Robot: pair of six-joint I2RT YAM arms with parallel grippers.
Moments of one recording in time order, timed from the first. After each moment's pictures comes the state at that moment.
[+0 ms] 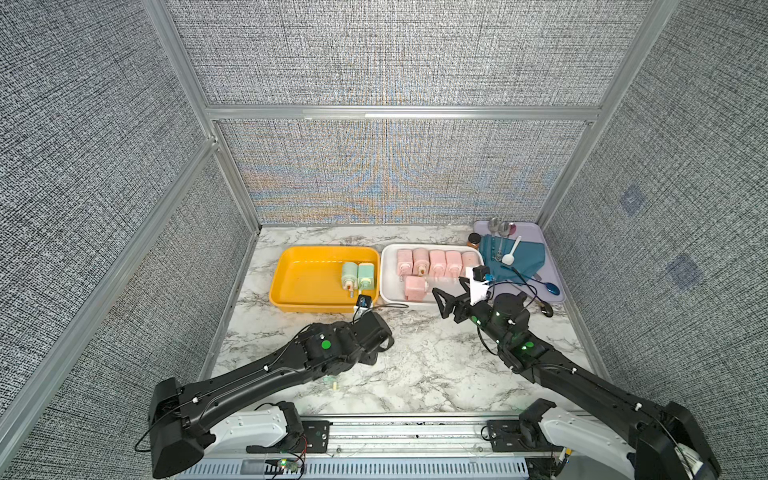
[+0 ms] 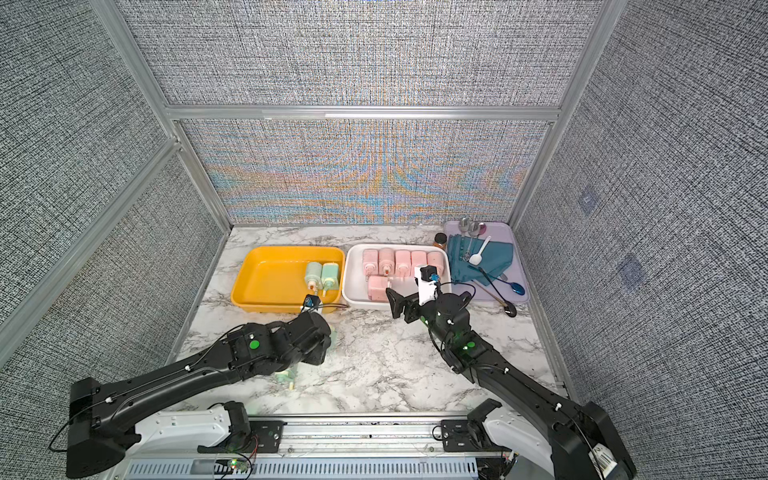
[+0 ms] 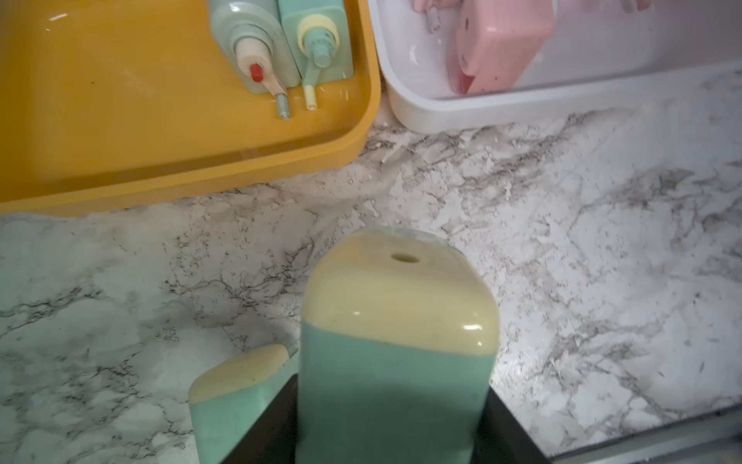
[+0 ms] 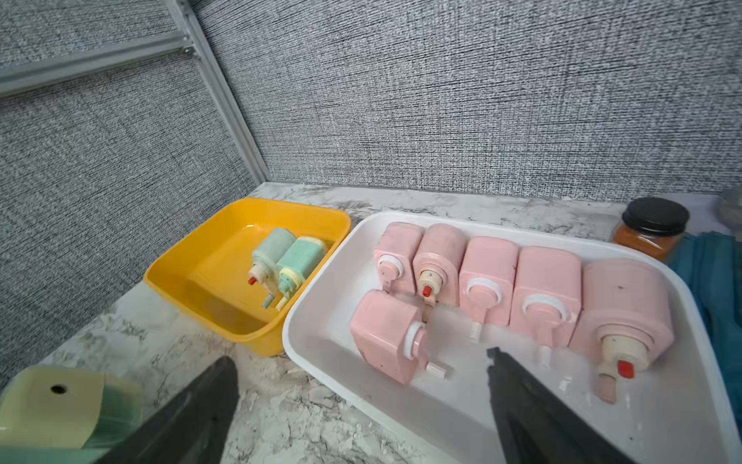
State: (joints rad) left arm -1.03 1.18 1.02 -0.95 -0.39 -0.73; right arm 0.55 1.04 0.52 0.38 0.05 0.29
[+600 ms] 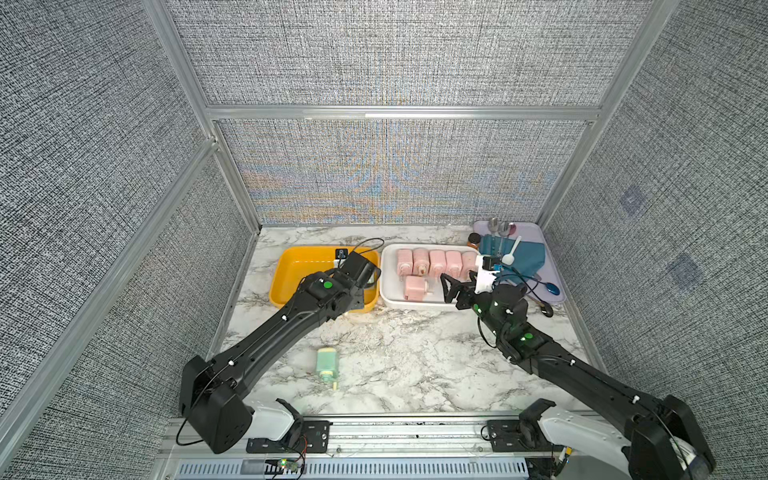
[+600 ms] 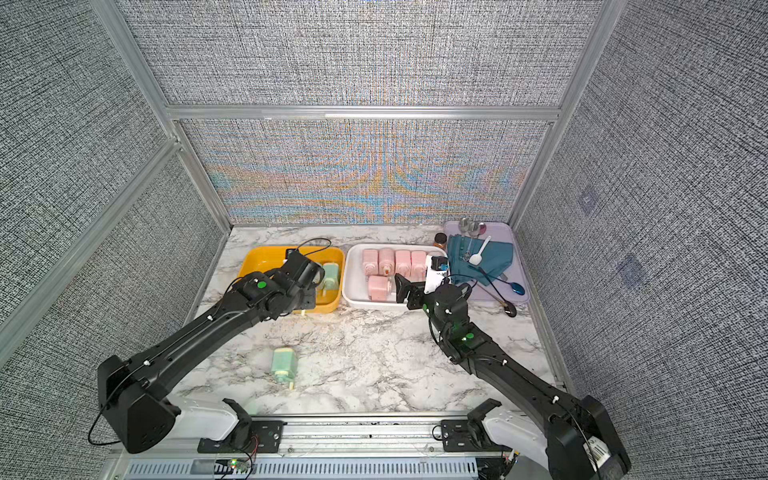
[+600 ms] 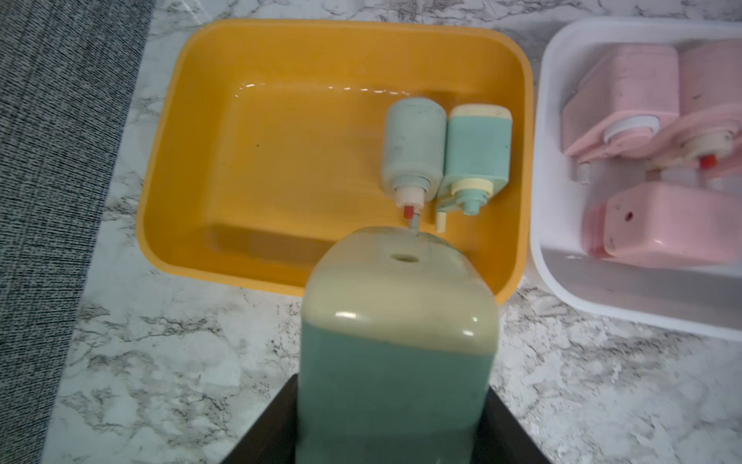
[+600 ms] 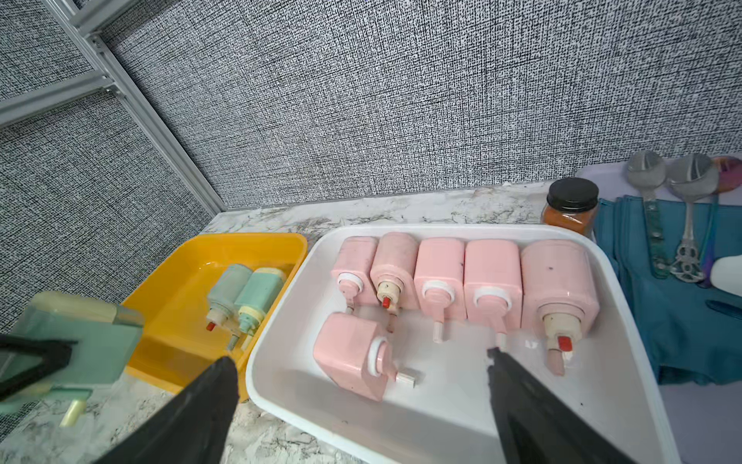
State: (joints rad) left arm -0.61 1.44 1.32 -0.98 -0.43 -0.57; right arm 0.52 1.07 0.57 0.31 0.15 0.36
